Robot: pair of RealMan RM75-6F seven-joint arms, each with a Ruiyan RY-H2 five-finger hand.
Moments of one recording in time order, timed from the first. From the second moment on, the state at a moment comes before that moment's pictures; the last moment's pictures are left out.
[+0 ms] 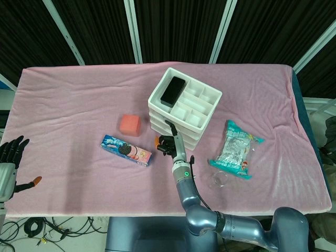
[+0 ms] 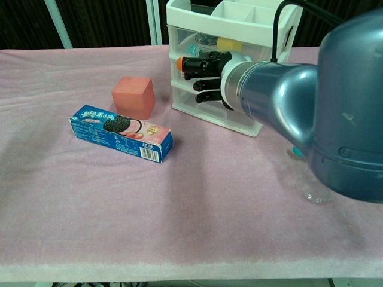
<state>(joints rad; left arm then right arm) -0.11 -1.14 -0.06 -1.63 1.48 1.49 0.01 0.83 -1.99 0.72 -1.67 -0.41 1.17 0.04</state>
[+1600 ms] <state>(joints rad) -0.11 -1.14 -0.06 -1.63 1.48 1.49 0.02 0.83 -1.99 0.74 -1.68 -0.37 1.15 0.07</state>
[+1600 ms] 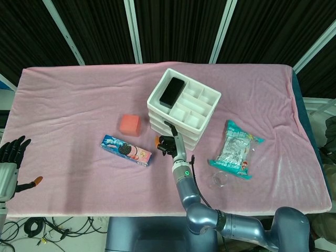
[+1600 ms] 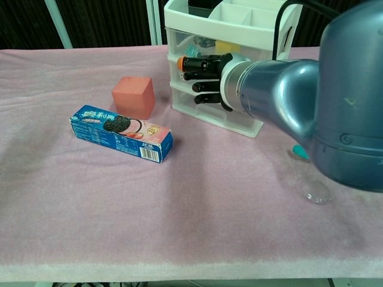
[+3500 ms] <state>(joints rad) -0.11 -1.15 -0.06 -1.62 1.50 1.50 0.02 0.85 -1.87 0.50 -1.87 -0.63 1.31 -0.36</state>
